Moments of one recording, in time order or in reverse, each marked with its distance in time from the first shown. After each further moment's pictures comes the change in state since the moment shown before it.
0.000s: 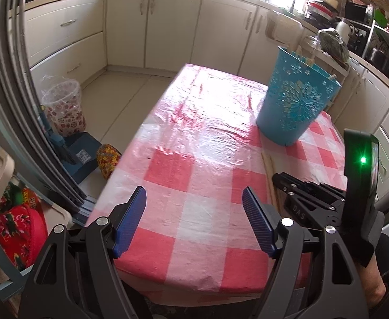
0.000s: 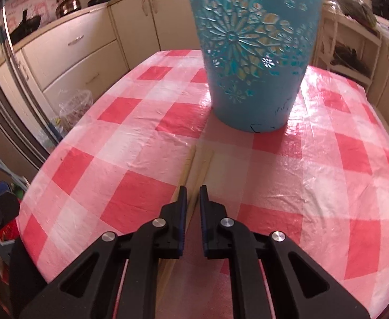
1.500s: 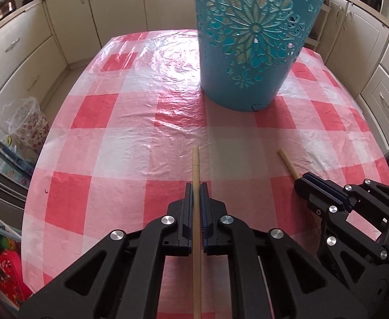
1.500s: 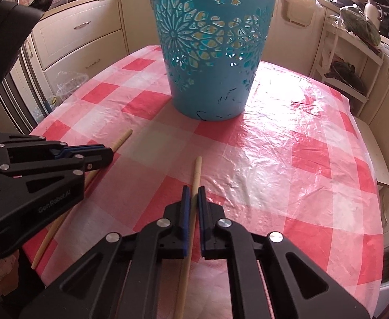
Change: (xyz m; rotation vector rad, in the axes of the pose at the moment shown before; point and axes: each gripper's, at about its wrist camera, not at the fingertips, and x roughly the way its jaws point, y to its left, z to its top) left arm 0.102 -0.096 0.018 0.222 0.193 0.005; right arm -0.022 -0.055 -0.019 -0.052 -0.008 -0.034
